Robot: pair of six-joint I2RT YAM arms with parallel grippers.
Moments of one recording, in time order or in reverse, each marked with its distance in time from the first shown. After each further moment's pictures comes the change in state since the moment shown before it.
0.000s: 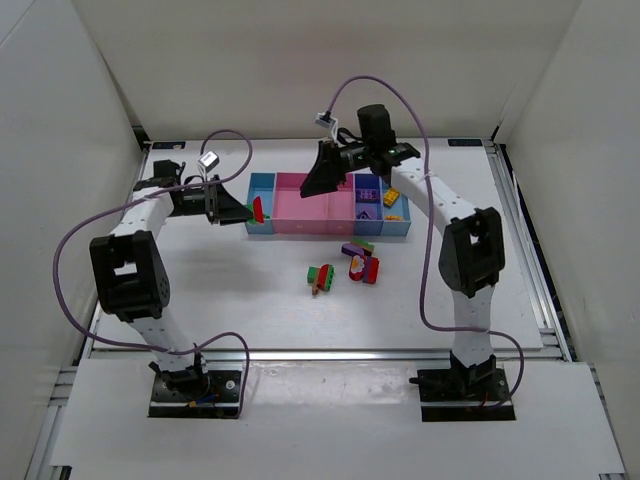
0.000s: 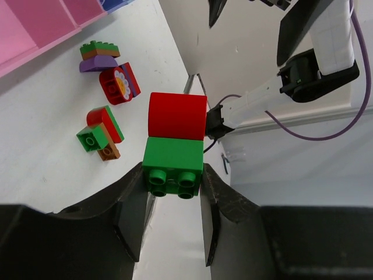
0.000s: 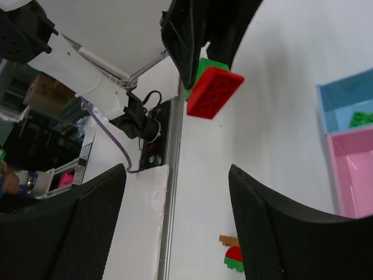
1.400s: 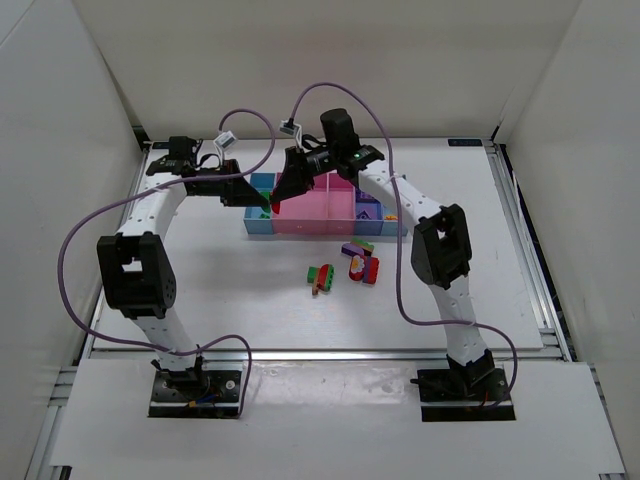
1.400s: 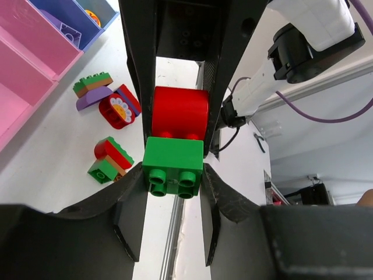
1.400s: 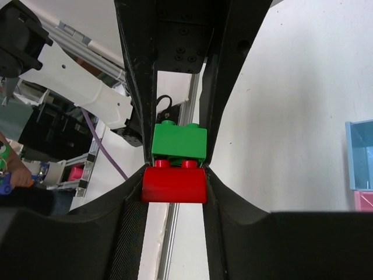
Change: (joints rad) left arm -0.132 0.009 0.182 0.010 -0.004 0.099; right arm 0.142 0.221 0.255 0.039 0.005 0.107
